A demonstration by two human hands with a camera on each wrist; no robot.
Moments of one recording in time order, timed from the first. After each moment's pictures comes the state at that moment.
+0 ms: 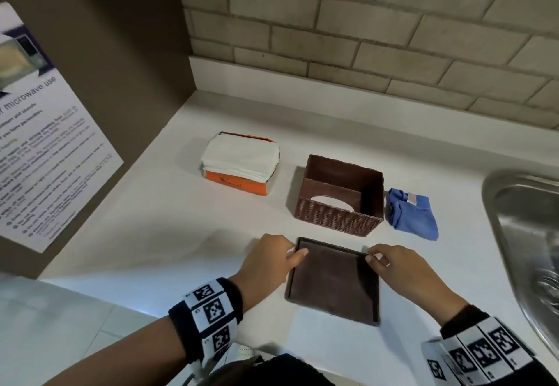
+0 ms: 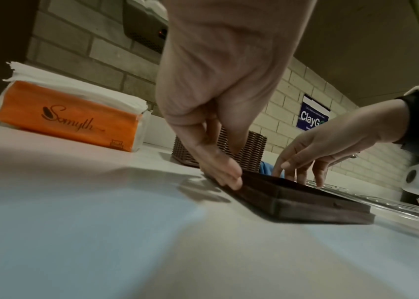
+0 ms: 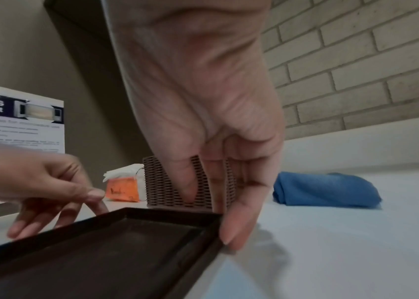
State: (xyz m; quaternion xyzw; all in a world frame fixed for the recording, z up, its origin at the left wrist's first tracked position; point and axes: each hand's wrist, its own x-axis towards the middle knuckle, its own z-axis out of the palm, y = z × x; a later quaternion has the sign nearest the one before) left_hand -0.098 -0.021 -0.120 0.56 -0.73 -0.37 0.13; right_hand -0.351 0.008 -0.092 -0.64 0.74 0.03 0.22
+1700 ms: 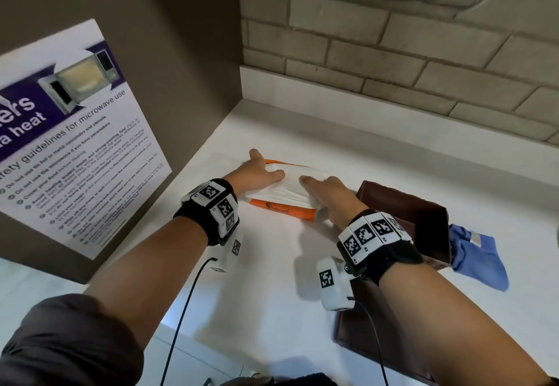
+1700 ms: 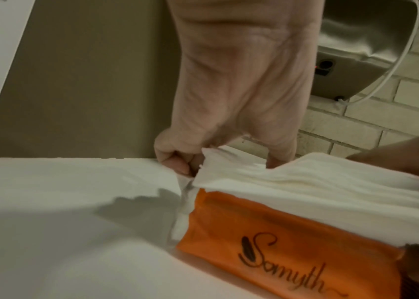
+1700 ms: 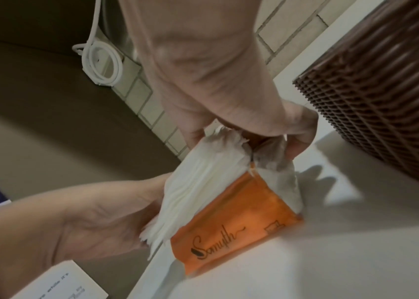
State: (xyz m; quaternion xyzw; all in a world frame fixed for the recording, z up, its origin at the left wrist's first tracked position) left_hand 0.016 -0.204 -0.069 0.72 -0.57 -0.39 0.07; right_hand -0.147 -0.165 -0.052 -0.39 0.72 -0.22 0.52
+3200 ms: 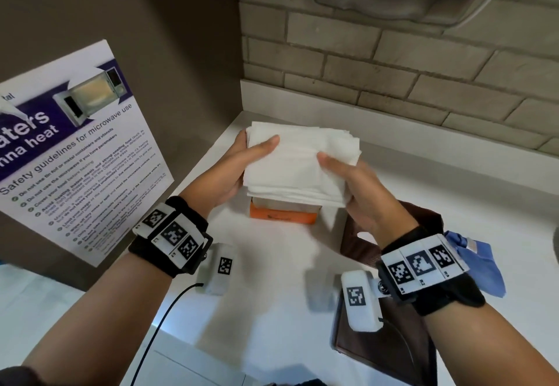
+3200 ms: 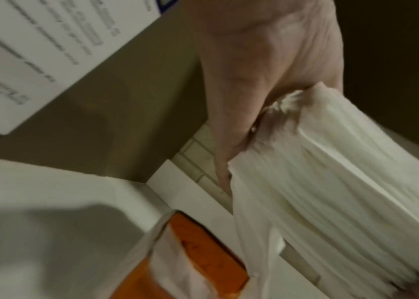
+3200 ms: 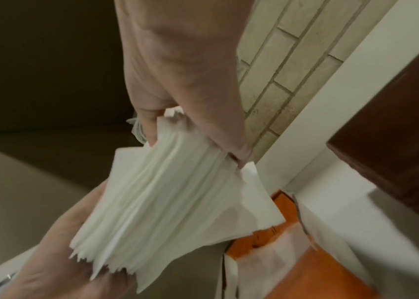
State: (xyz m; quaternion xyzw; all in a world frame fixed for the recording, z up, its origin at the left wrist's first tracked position) left_hand 0.029 -0.147 0.009 0.48 -0.45 -0.62 0.43; right_hand -0.179 -0.137 0.007 -0.41 0.44 -0.46 0.65
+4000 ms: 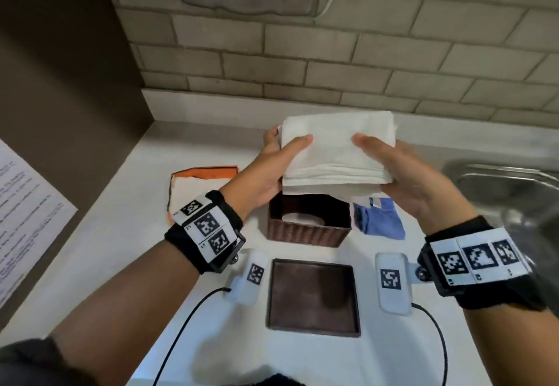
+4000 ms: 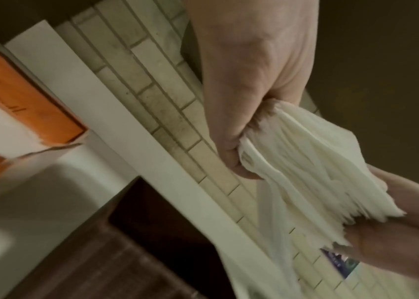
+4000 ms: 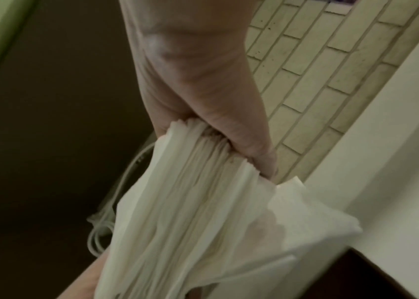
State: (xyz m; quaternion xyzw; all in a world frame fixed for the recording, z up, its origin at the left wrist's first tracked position) left_hand -0.166 -0.137 0.021 0.41 -0.43 -0.71 0.38; right_hand -0.342 -0.063 0.061 -0.37 0.58 -0.50 0.52
